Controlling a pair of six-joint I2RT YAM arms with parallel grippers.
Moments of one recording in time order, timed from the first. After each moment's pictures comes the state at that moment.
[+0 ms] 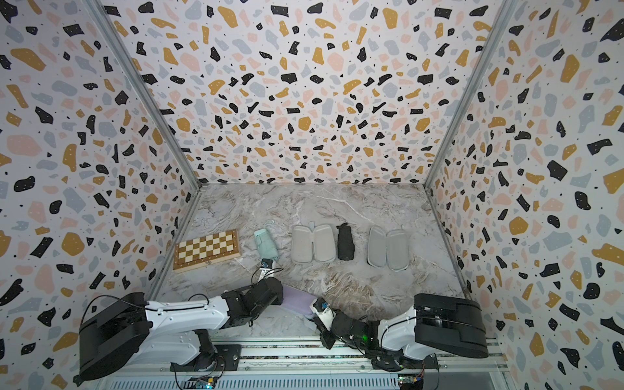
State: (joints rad) left arm -0.98 1.27 0.40 -0.02 -0.48 -0.77; right arm 1.39 1.35 0.09 0.74 0.17 0.36
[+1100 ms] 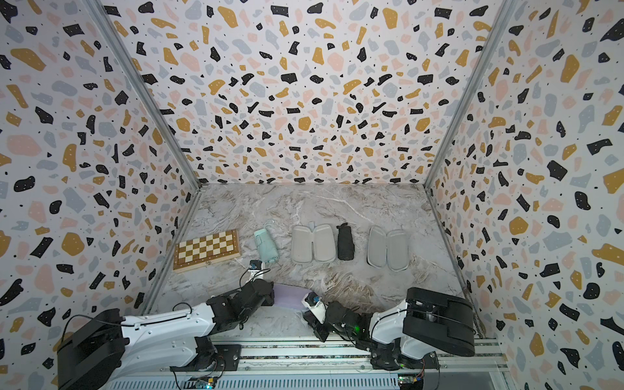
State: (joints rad) left arm -0.95 1.06 0.30 -0.05 -0.46 -0.75; right arm 1.26 1.42 0.16 0.73 0.06 0.29
